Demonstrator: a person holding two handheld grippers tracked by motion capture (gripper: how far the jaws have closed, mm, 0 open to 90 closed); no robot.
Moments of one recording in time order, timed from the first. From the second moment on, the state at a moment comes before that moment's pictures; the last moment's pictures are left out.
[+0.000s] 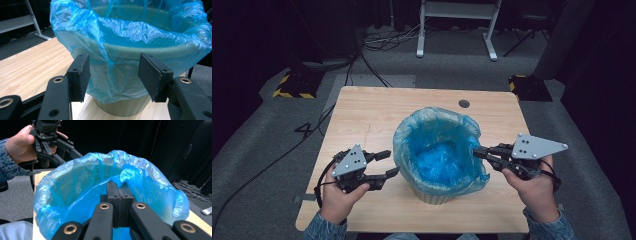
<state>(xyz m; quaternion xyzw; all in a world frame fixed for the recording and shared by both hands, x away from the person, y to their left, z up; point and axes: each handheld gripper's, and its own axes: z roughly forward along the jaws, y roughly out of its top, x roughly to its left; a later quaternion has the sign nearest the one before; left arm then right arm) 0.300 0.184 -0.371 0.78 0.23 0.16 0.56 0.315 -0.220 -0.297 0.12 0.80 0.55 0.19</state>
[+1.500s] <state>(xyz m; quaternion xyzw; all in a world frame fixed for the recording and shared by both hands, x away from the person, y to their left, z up) 0.331 0.177 -0.406 0.82 0.23 0.15 0.51 0.324 -0.183 -0.296 0.13 0.82 0.54 0.17</state>
